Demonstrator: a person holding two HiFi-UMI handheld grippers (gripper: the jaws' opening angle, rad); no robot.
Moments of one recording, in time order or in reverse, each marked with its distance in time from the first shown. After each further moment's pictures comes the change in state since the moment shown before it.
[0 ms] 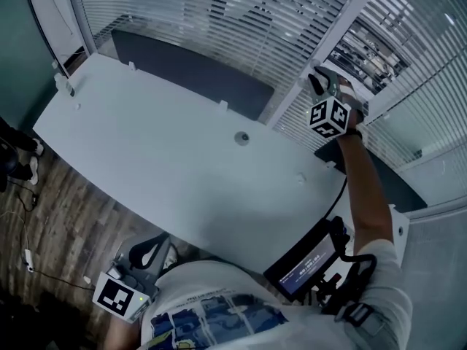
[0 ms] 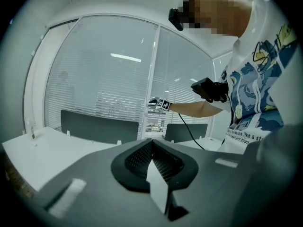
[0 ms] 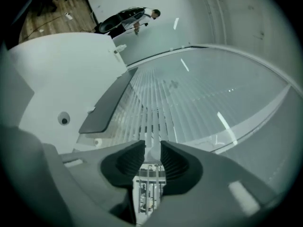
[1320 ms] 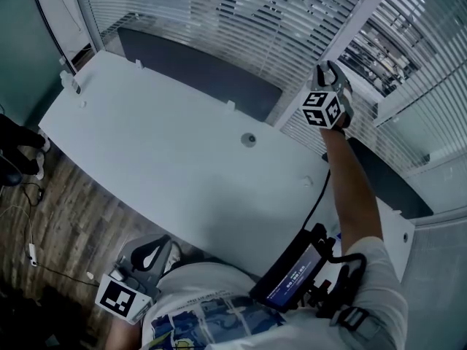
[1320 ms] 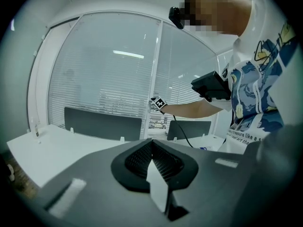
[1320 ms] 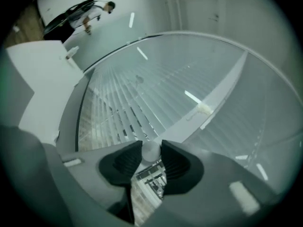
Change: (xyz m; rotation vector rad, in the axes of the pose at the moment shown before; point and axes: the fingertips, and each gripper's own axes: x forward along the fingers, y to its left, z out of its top) left arm 0.006 0.002 -0.012 -0.033 0.066 0.035; right arm 0.041 -0.021 -0.019 0.420 0.074 -0.285
